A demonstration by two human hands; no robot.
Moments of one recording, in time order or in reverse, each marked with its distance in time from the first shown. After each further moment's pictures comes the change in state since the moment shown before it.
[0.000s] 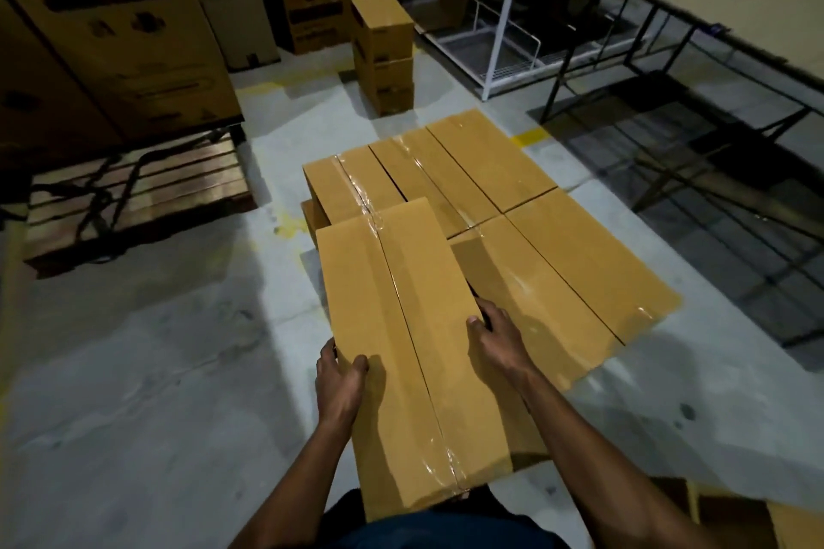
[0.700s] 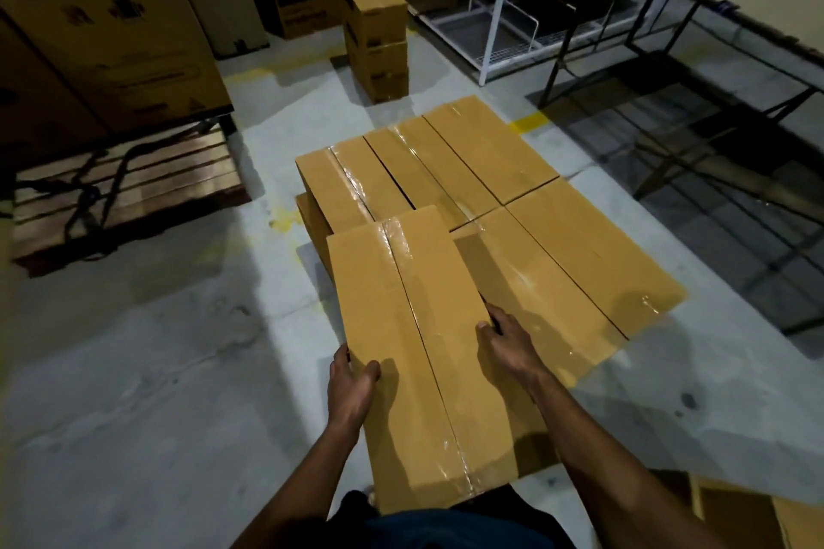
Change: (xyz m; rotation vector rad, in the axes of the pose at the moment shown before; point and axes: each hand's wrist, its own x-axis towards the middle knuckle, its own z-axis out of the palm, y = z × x) left_hand 0.016 0.002 0.017 0.080 -0.114 -0.053; right_hand 0.021 0.023 -0.006 0.013 -0.042 0.084
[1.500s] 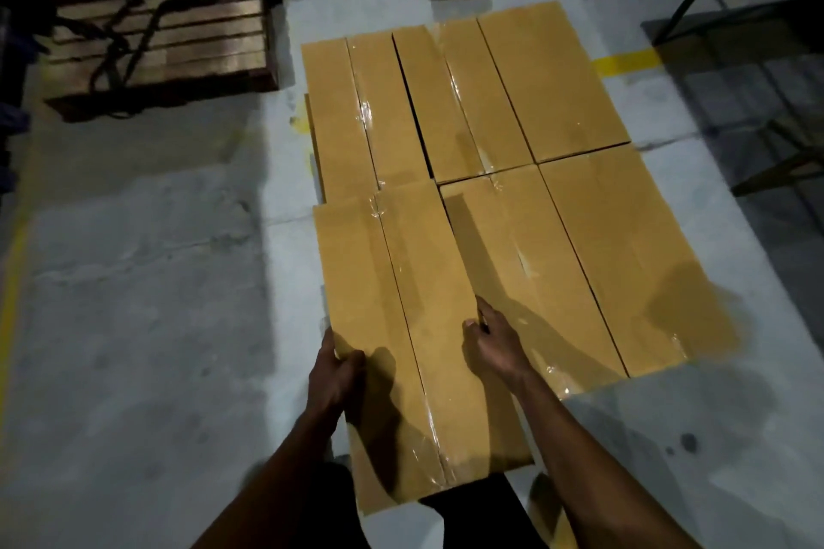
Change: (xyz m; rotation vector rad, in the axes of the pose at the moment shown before) left_hand 0.026 -0.021 0.178 -0.049 0.109 -0.219; right_hand 0.154 0.143 -0.056 -0.125 -0.306 0.053
